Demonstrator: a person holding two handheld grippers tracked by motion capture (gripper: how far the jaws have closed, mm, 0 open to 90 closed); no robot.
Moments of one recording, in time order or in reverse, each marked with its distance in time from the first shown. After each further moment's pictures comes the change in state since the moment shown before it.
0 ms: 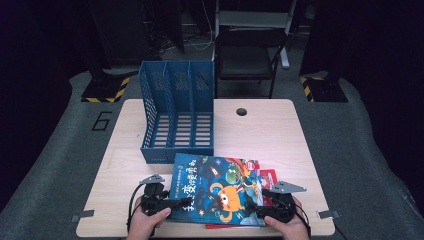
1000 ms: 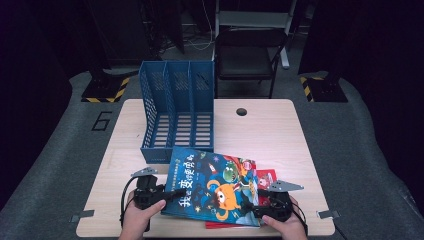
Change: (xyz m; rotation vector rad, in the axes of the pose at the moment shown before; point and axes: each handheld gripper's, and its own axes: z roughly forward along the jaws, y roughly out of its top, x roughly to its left) left arm -0.013 0.025 -0.025 -0.044 0.048 -0.042; right arm 0.003 0.004 0.006 0.000 0.064 0.018
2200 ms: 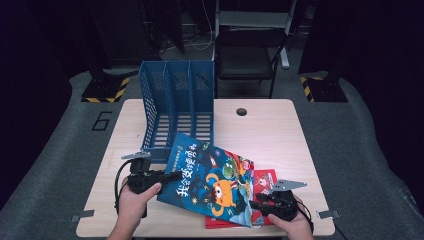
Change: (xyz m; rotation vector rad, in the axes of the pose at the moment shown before) left arm -0.010 0.045 -0.022 -0.048 -0.033 -0.026; right arm -0.009 0.002 -0.010 0.085 0.061 -0.057
